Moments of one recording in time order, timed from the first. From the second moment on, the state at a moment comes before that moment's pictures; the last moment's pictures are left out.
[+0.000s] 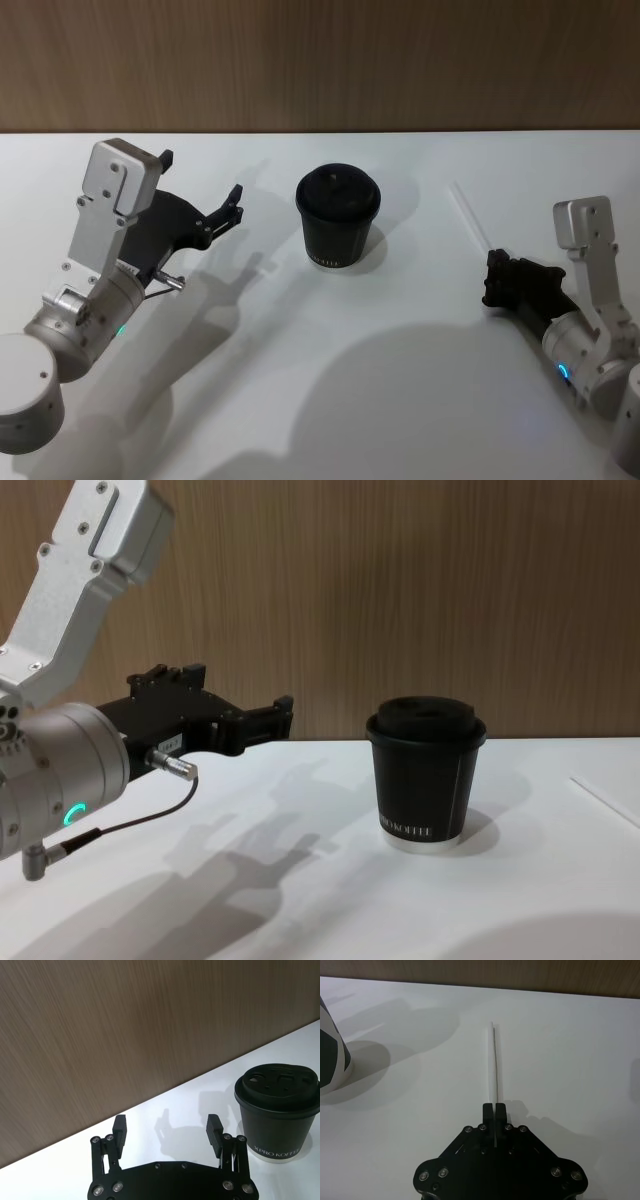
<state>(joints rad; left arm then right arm) -0.24 0.38 0.45 -1.63 -0.20 0.01 -0.01 0.05 0.29 -0.12 -1.59 0.22 0.28 0.08</state>
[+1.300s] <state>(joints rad) -0.24 0.38 0.45 -1.63 -0.20 0.01 -0.01 0.05 0.36 -0.14 -1.64 0.12 -0.08 0.20</state>
